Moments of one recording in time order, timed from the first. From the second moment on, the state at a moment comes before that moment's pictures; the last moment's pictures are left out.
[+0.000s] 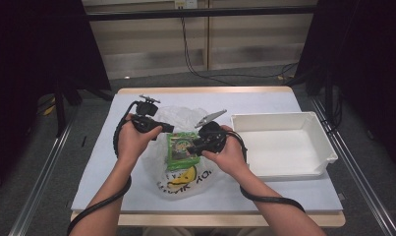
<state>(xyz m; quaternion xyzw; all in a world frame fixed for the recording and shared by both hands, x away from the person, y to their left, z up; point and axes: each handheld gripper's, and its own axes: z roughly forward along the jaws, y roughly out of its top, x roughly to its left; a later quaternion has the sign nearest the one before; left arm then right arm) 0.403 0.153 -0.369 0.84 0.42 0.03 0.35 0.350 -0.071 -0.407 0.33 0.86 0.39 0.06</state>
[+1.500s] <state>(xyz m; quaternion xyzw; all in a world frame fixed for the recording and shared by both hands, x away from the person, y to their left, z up) 0.411 0.175 -0.433 0.83 0.46 0.02 0.32 0.398 -0.113 -0.422 0.41 0.83 0.35 0.11</state>
